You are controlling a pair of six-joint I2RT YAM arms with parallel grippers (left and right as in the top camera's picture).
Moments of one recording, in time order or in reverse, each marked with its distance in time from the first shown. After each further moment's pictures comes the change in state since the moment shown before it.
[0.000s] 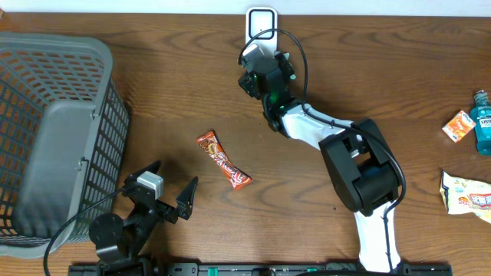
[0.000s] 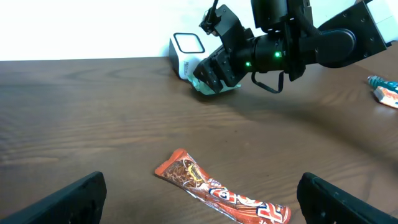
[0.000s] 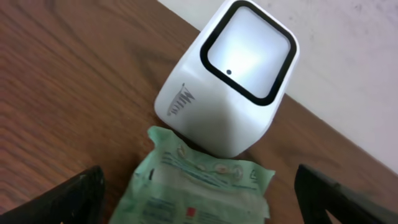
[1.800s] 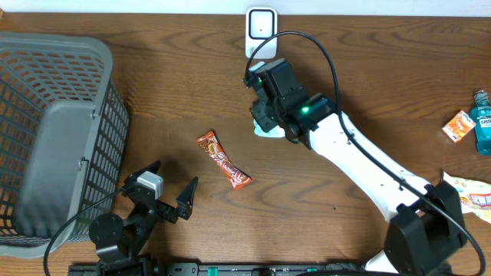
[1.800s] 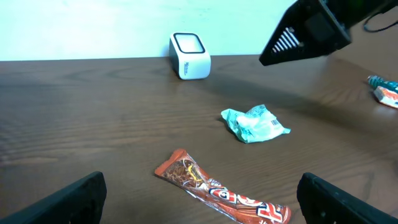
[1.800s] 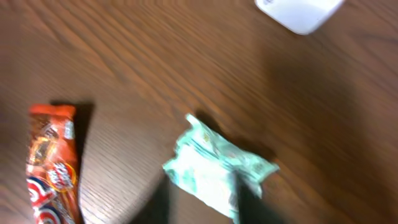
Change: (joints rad) left arm 0.000 0.000 0.000 0.000 0.000 0.000; right arm 0.074 -0.452 0.008 -0.902 -0.277 0.250
